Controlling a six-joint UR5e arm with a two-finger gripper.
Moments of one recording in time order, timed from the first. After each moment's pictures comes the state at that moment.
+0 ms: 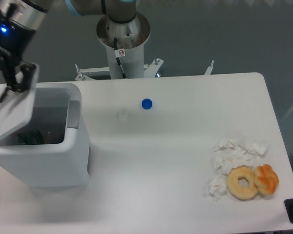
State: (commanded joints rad) arm 2.15 -1.59 -1.68 -0.80 0.90 0.14
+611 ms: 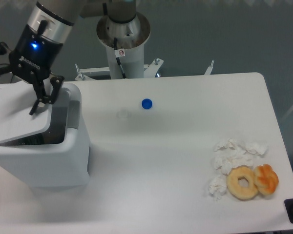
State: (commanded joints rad) arm 2.19 -1.60 -1.69 -0.80 0.92 0.14
